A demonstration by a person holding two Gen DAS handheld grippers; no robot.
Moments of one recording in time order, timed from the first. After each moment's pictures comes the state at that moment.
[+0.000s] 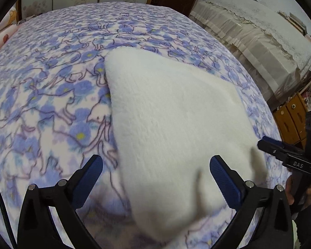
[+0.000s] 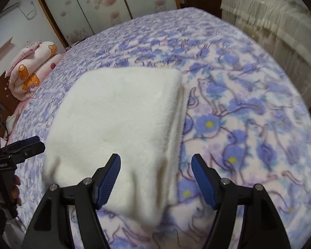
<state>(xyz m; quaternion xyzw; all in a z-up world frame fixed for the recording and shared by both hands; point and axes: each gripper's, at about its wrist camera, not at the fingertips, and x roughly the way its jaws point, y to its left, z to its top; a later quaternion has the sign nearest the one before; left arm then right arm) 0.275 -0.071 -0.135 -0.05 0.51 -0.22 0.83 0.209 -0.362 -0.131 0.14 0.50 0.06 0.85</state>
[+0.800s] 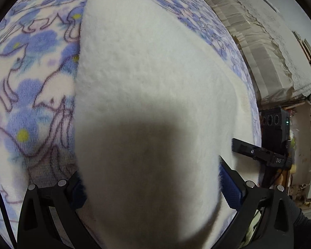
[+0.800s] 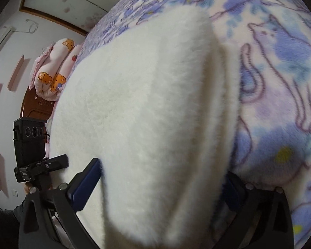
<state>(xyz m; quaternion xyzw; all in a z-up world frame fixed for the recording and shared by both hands) 0.345 -0.100 -0.218 -0.15 0.61 -0.26 0.73 0.304 -0.366 -0.219 0.26 0.59 0.20 0.74</state>
